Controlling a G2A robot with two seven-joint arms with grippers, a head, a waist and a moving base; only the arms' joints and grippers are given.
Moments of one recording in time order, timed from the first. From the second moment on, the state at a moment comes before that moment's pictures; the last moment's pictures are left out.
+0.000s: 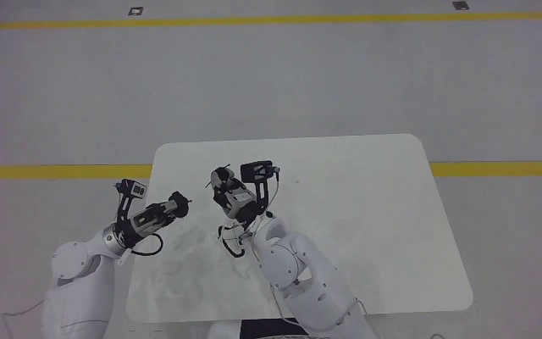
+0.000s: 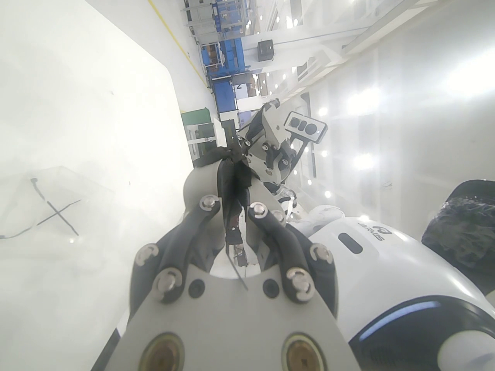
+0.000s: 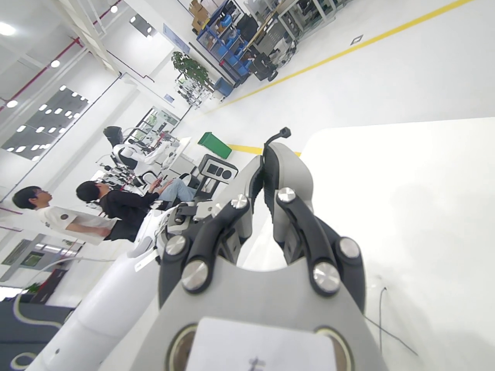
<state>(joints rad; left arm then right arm) 1.62 -1.24 -1.84 -1.48 -0.48 -0.34 -1.32 -1.47 -1.66 0.87 -1.67 -0.97 0.03 0.11</state>
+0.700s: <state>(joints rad) 1.60 -1.23 -1.79 -1.46 -0.50 -0.34 -1.27 -1.44 -1.65 0.78 -1.60 -1.00 0.10 -0.06</state>
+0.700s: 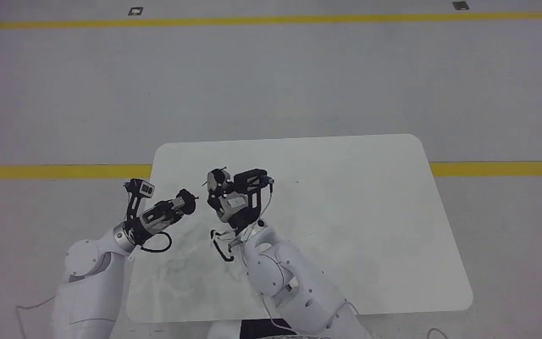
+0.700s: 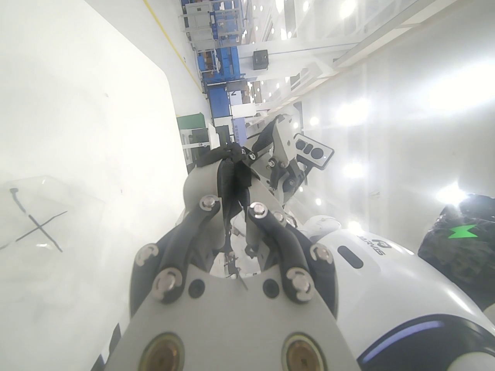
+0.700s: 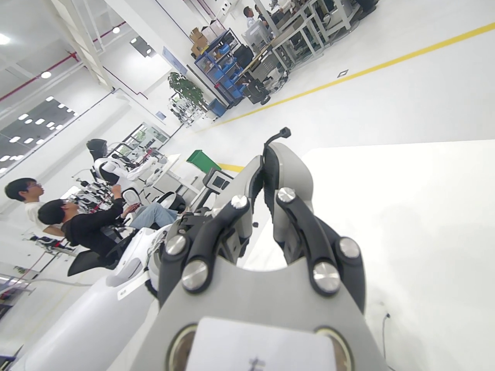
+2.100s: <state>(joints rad) 1.60 -1.23 -1.79 -1.46 -0.50 -0.34 -1.27 -1.45 -1.63 0.75 -1.65 -1.06 0.10 0.01</state>
